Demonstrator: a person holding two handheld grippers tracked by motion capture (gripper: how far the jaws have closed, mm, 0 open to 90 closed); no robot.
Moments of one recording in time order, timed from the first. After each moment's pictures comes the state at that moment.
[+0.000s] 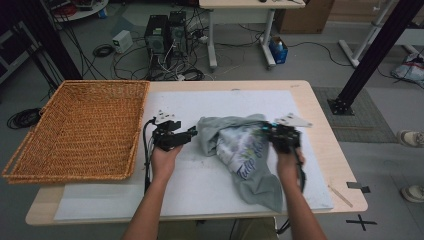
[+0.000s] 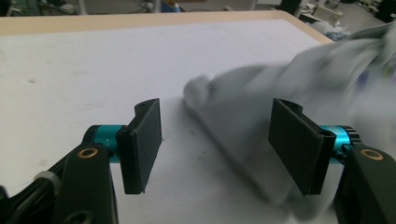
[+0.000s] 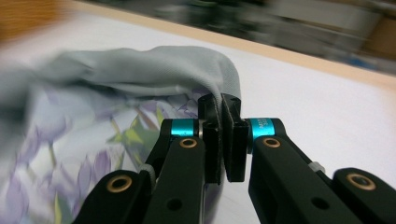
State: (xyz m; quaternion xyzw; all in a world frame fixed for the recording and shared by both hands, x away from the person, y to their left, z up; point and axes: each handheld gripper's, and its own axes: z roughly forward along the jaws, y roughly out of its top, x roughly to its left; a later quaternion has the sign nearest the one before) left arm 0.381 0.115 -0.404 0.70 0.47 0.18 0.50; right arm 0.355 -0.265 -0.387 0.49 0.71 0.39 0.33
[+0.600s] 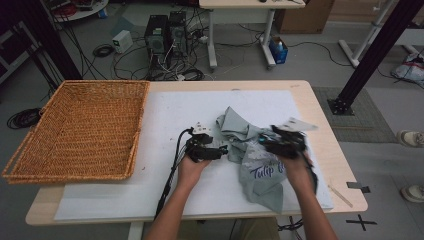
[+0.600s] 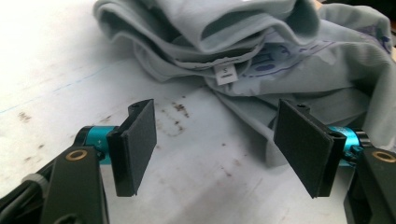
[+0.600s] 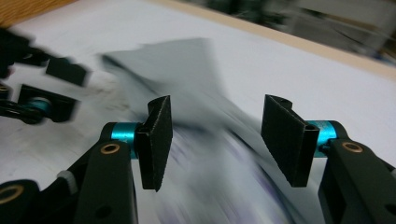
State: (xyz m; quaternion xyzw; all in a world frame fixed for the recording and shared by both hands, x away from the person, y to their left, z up) left arm 0.378 0.043 -0.437 0.77 0.41 0.10 0.47; right arm 0.370 -0.223 -0.385 0.35 0.81 0.39 0.25
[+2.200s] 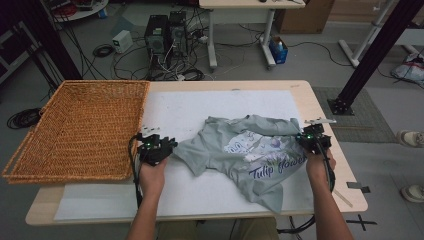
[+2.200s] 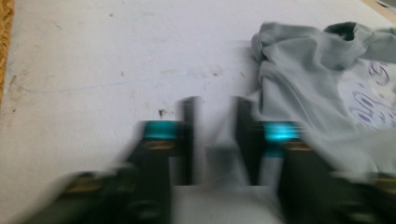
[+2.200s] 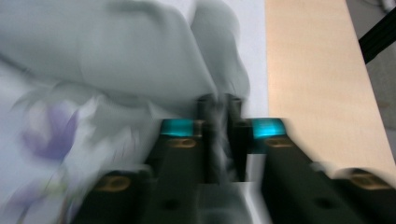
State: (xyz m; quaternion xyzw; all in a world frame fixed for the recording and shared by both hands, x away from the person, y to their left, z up) left arm 0.345 0.140 -0.407 0.69 0.55 0.20 0.43; right arm 0.376 -0.339 -0.412 0.58 0.71 0.28 0.29
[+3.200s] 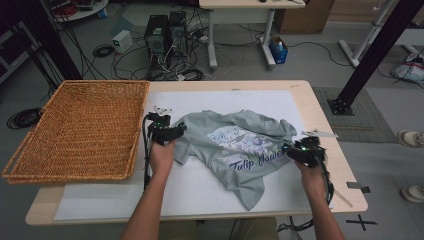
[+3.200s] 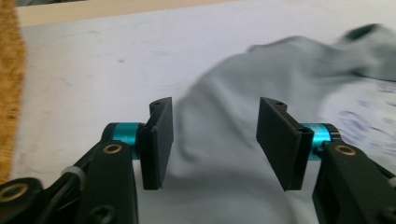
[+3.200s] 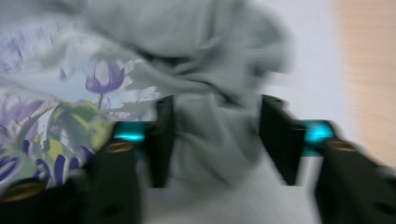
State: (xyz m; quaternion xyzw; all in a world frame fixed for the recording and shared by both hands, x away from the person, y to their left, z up) left arm 0.380 0.118 -0.398 0.70 0.53 0.25 0.41; right arm 0.368 -0.309 -0.436 0.56 0.74 0.32 0.21
